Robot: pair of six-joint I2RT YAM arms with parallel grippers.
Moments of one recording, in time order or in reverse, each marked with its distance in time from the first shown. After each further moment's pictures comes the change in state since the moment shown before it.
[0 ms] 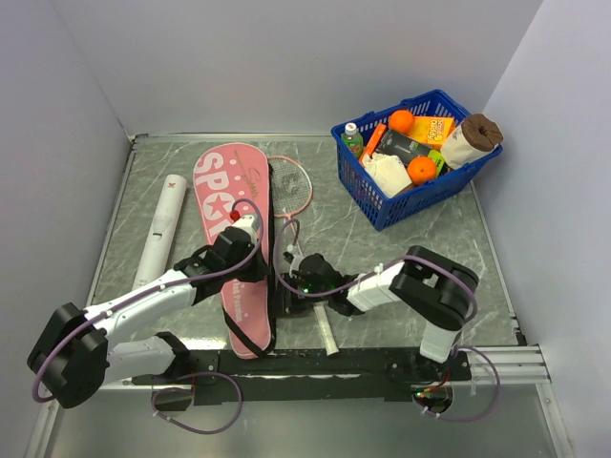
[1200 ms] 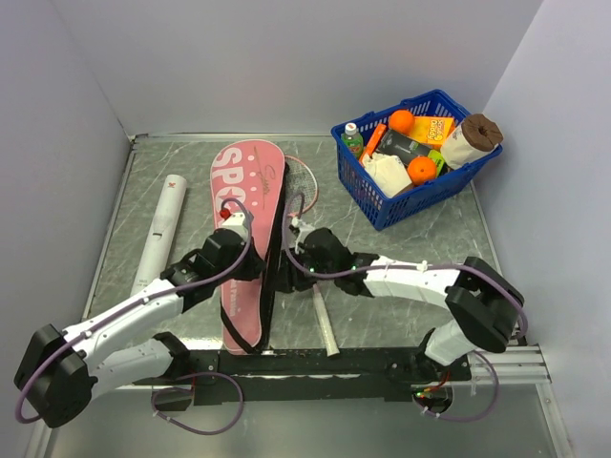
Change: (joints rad) left arm -0.002 -0.130 -0.007 -0.032 -0.048 0.002; right arm -0.060 -0.247 0.158 -0.436 0.128 -0.262
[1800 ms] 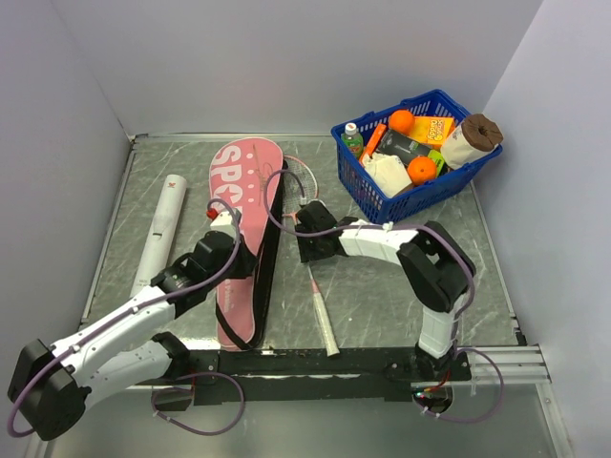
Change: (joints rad) left arm 0.010 -0.083 -0.011 -0.023 -0.090 -0.034; right arm -0.198 0.323 0.330 -0.408 0.341 -0.235
